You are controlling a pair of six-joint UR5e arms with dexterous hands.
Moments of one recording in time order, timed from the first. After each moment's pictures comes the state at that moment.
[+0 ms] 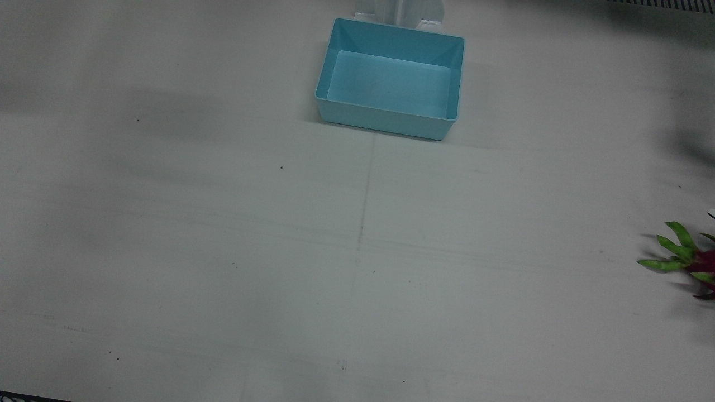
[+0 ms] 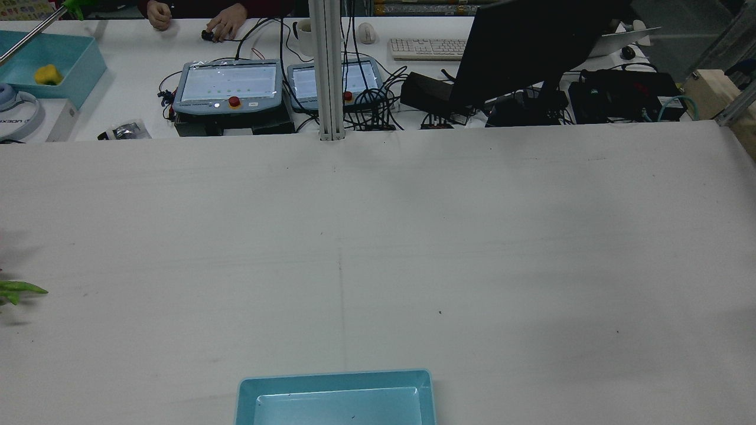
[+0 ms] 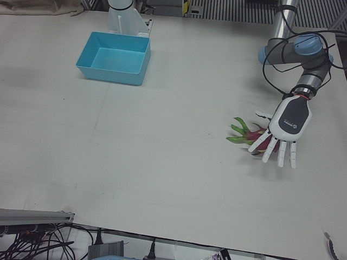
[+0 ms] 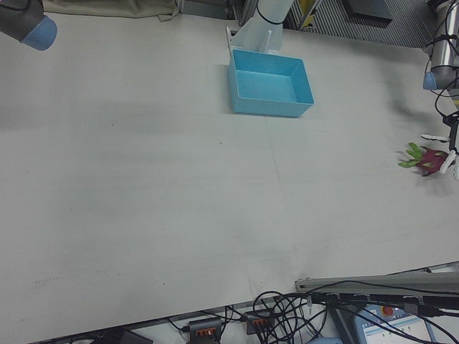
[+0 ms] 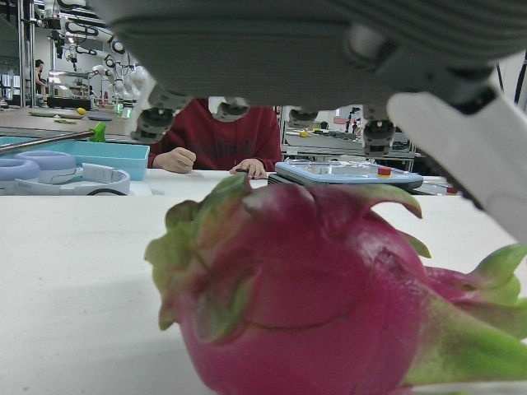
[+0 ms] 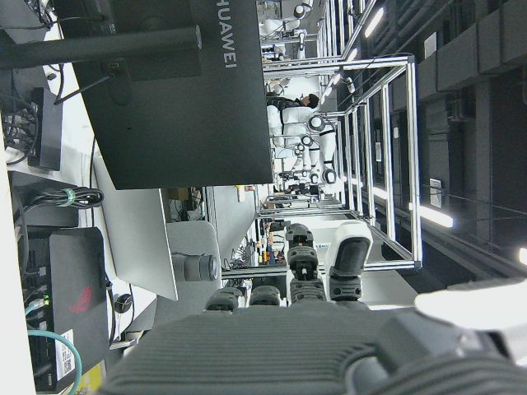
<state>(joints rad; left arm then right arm) -1.15 -1.39 -1.51 -0.36 1.62 1.55 1.50 -1.55 1.57 -3.25 -1.45 0.11</state>
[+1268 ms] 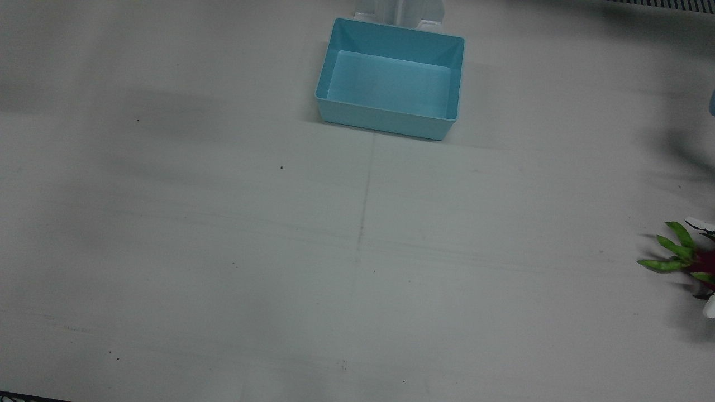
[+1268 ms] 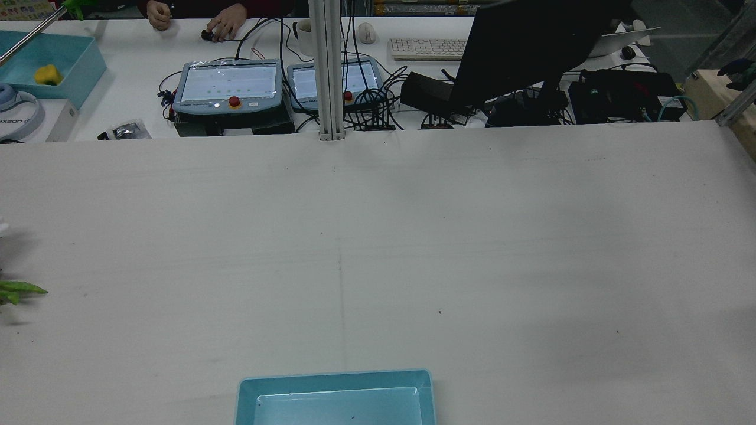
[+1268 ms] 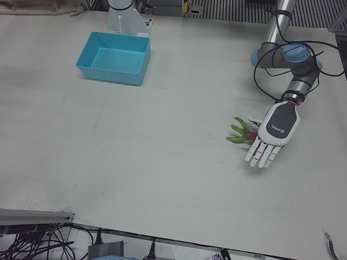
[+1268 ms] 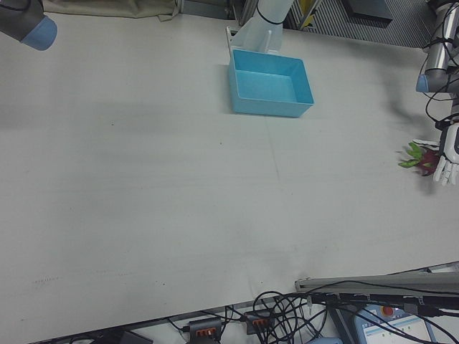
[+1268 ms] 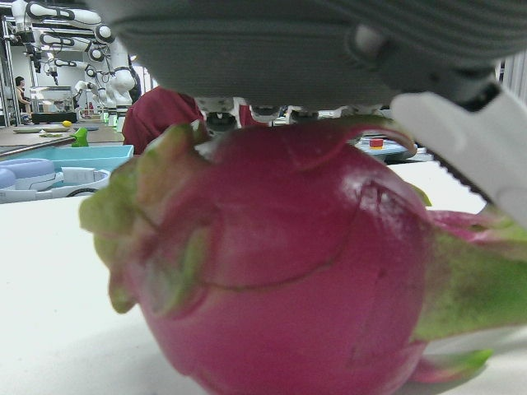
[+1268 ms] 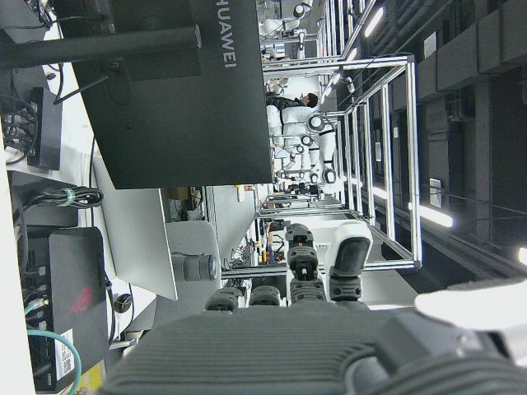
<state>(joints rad) -1.08 -1.43 -1.48 -0.33 1.55 1.68 1.50 -1.55 1.57 -3.25 -1.45 0.11</state>
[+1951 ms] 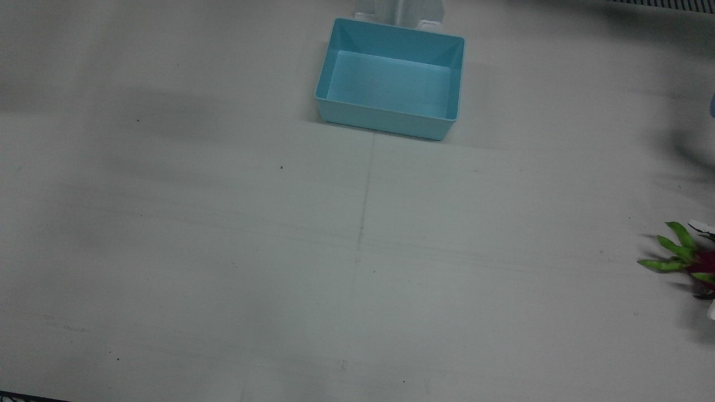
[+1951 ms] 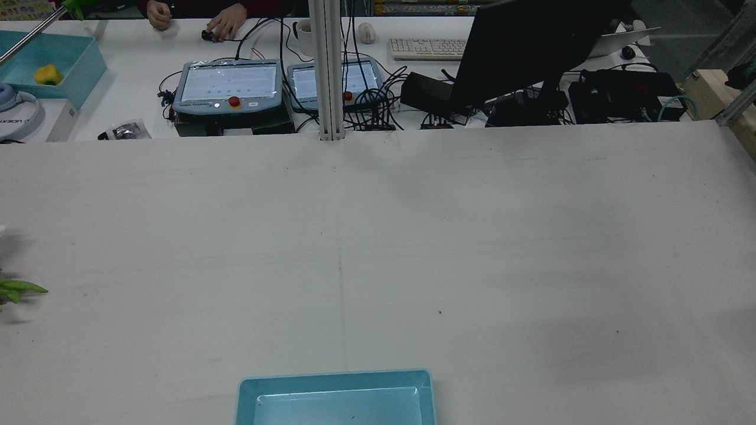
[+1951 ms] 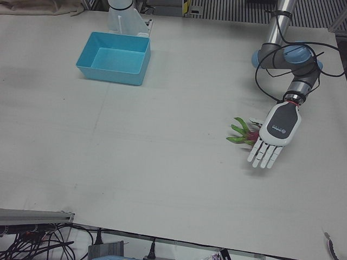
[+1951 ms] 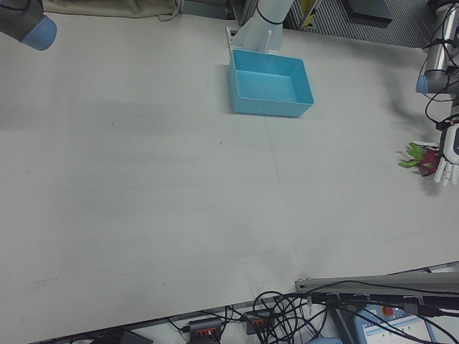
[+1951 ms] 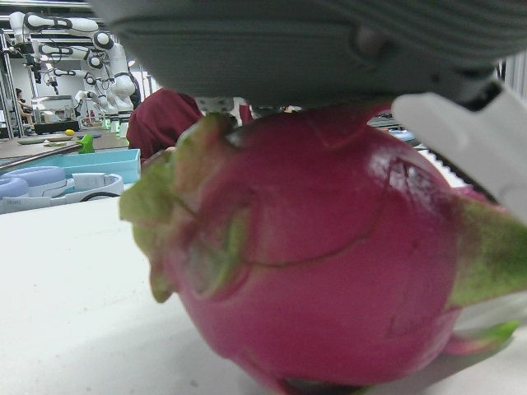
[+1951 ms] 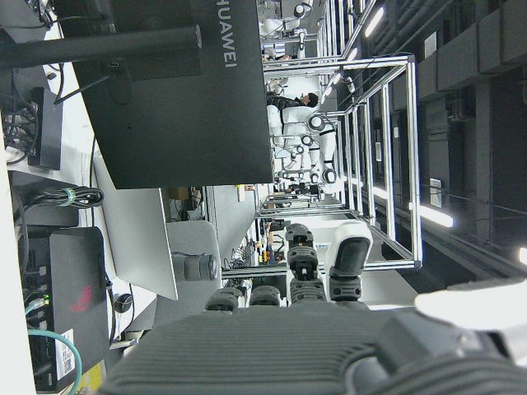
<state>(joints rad) -1.08 -1.43 -1.47 -0.33 1.55 1.73 1.50 -1.55 1.57 -3.25 -1.45 0.11</state>
